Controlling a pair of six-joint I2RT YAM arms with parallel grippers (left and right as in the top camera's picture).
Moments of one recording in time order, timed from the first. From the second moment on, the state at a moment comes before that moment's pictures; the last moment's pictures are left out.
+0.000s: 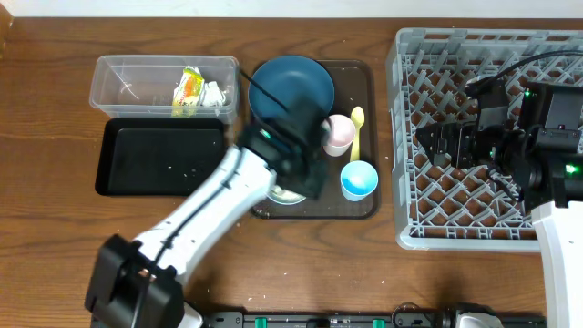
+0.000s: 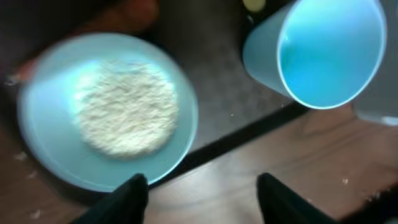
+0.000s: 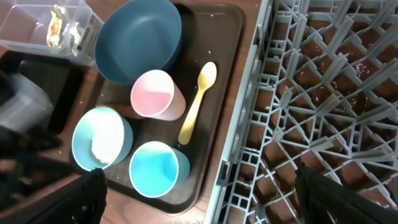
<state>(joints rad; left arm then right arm) -0.65 1.64 1.29 -0.95 0.13 -0.28 -0.07 1.24 1.26 -0.93 -0.45 -0.06</state>
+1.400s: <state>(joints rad) -0.68 1.83 1.15 -0.69 0.02 -0.16 -0.07 1.24 1.26 -0.94 -0.45 -0.06</state>
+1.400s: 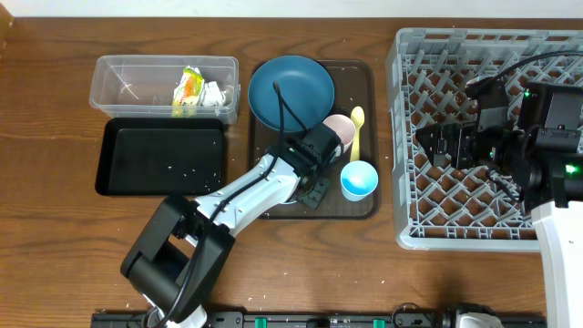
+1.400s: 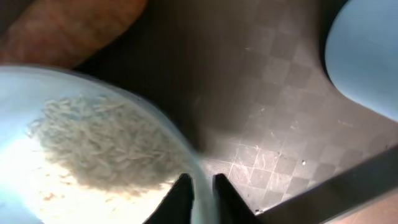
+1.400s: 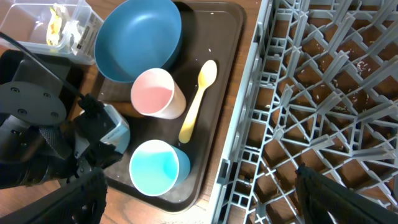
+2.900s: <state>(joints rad) 0.20 1.55 1.21 -0.92 0.54 -0.03 -0.07 1.24 1.26 -0.94 -0.45 -0.06</state>
